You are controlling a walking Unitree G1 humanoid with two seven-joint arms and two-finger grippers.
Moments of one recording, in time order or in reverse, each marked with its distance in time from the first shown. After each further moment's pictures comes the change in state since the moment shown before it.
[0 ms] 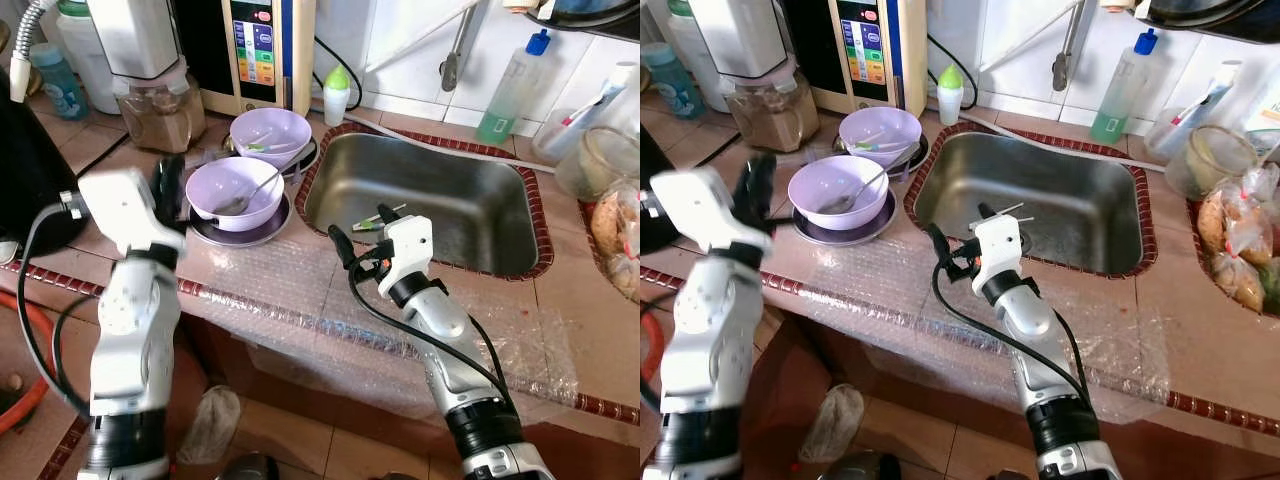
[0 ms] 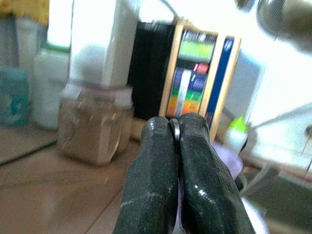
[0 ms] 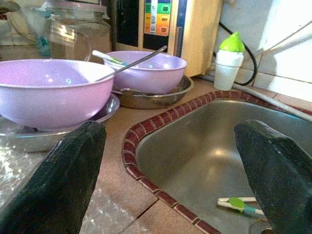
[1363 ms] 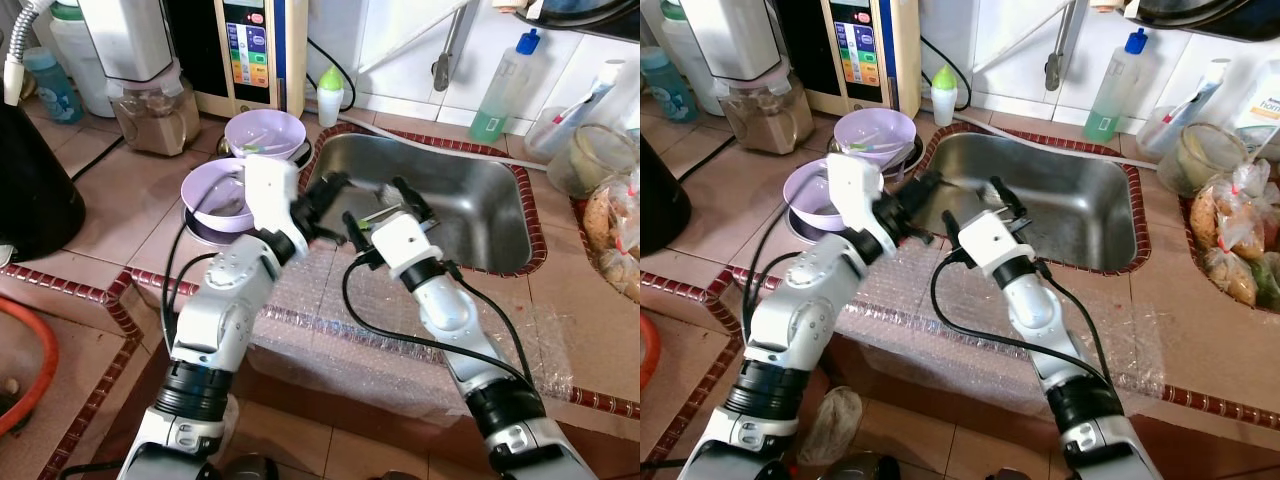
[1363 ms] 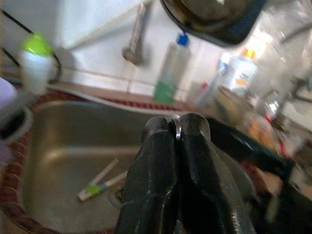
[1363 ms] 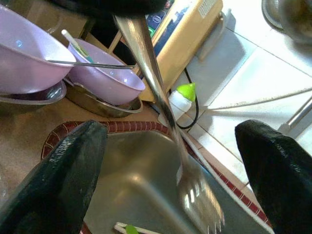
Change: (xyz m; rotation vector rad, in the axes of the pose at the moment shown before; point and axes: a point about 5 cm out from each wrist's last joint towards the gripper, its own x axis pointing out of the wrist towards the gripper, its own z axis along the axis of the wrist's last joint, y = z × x) left arm 0.008 -0.117 -0.042 -0.256 0.344 -0.624; right arm 0.007 -0.015 0.012 -0.563 -0.086 -0.034
